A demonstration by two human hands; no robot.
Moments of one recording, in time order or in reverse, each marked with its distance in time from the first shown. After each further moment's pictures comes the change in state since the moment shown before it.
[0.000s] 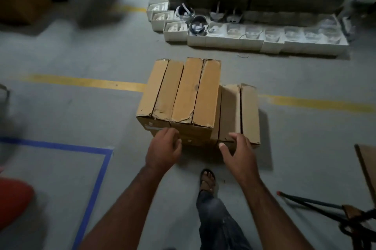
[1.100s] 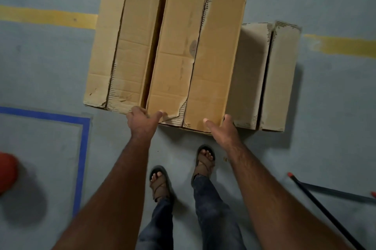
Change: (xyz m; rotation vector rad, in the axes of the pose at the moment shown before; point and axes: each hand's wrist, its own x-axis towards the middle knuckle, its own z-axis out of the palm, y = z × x) left_hand 0.265 -0.137 0.233 -0.186 -0.102 -1.003; right_hand 0.330 0.138 0.195 0.154 -0.493 0.722
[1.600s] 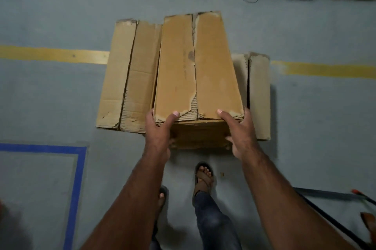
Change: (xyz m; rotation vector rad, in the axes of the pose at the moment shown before) left_hand -0.070 0.038 -0.055 -0.752 -0.321 0.011; right_hand -0.090 -0.041 -0.029 0.613 0.230 -0.169
